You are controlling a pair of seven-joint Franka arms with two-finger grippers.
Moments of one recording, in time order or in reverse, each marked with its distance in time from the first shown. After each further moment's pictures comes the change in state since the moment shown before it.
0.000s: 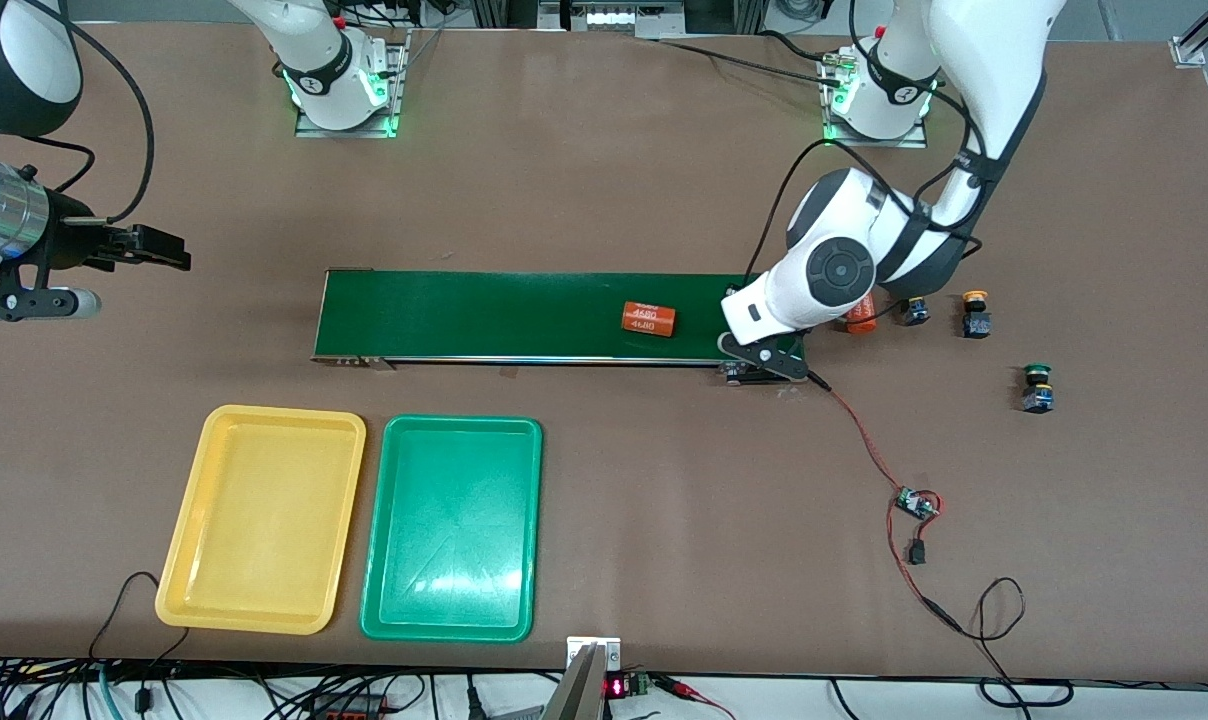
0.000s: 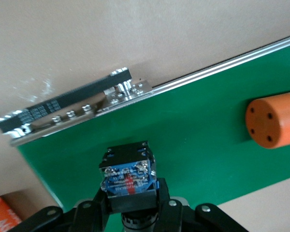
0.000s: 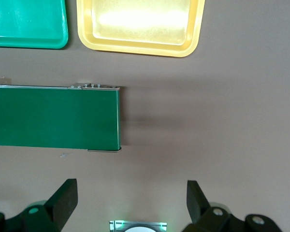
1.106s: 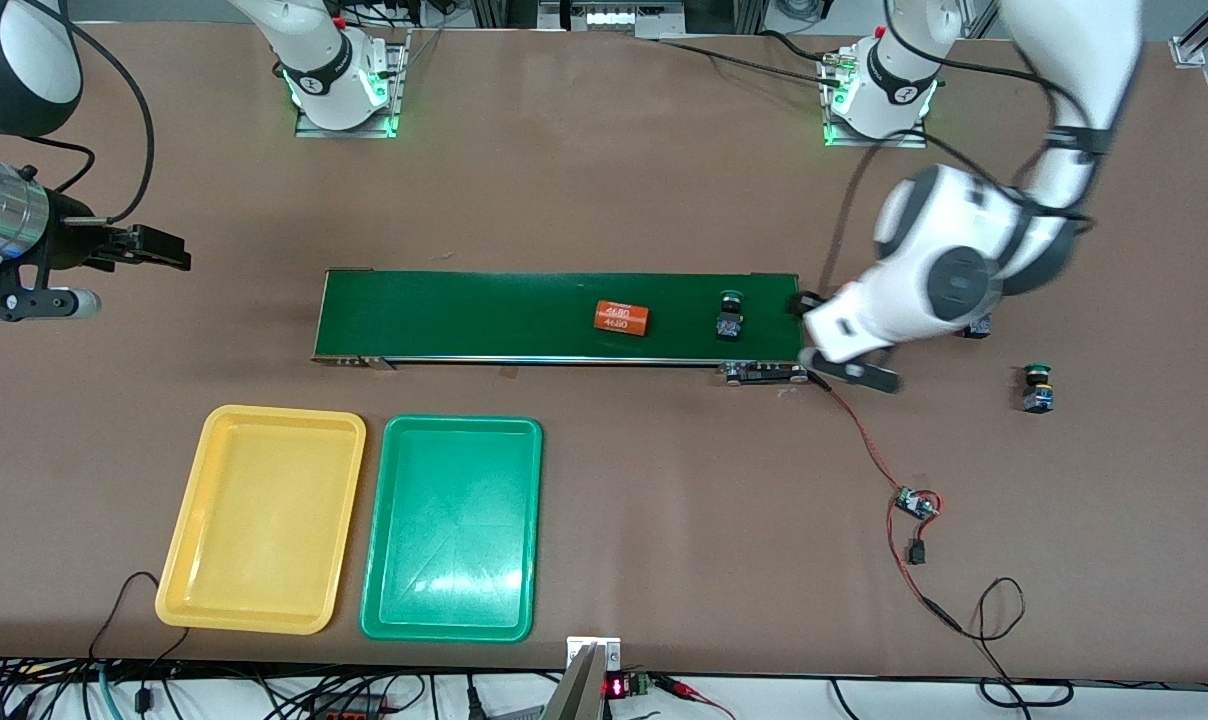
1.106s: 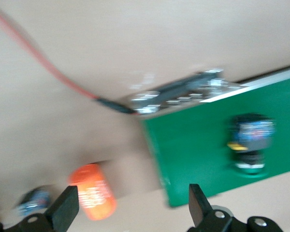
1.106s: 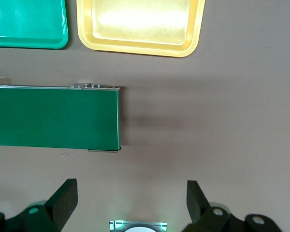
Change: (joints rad) left arm 0.229 -0.112 0.023 0.018 -0.002 -0.146 0.170; right arm 0.000 0.000 0.000 0.000 0.000 0.000 0.000
